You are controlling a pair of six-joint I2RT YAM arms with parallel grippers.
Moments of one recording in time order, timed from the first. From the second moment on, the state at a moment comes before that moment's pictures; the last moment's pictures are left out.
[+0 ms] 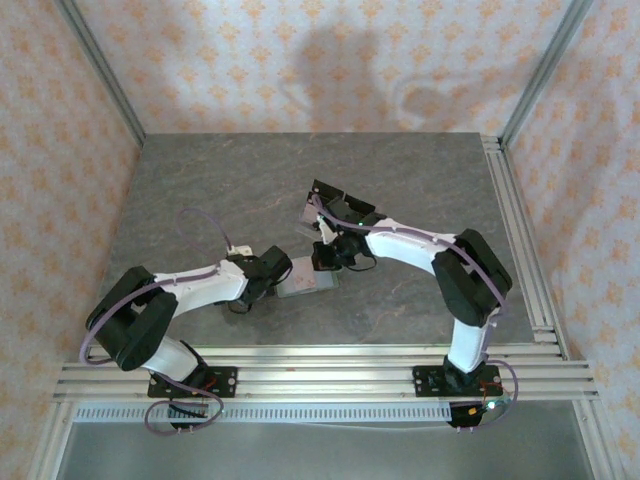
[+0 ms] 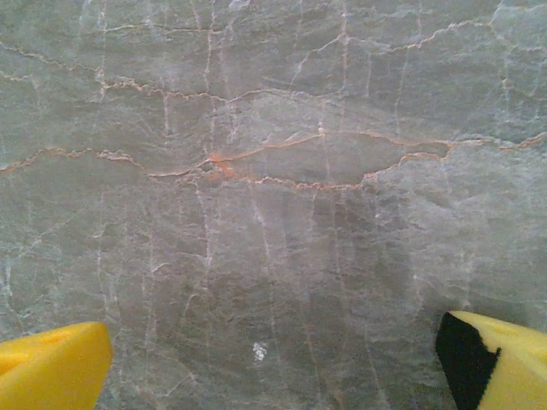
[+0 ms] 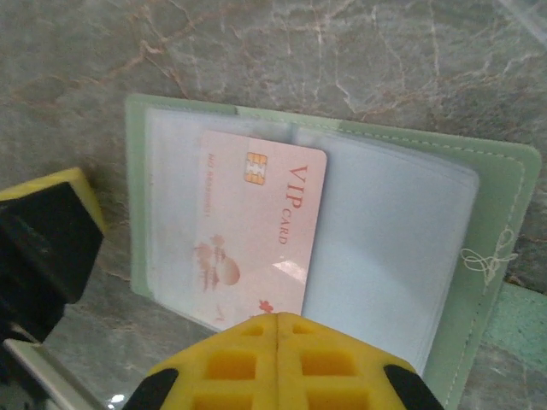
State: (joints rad) left arm -0.64 1.50 0.71 -0.70 -0.55 -0.98; right arm 0.73 1.84 1.22 -0.53 -0.35 0.49
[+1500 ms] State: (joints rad) left arm -0.65 1.52 0.72 -0.68 -0.55 -0.98; right arm 0.81 2.00 1.37 -0.55 -0.37 0.51
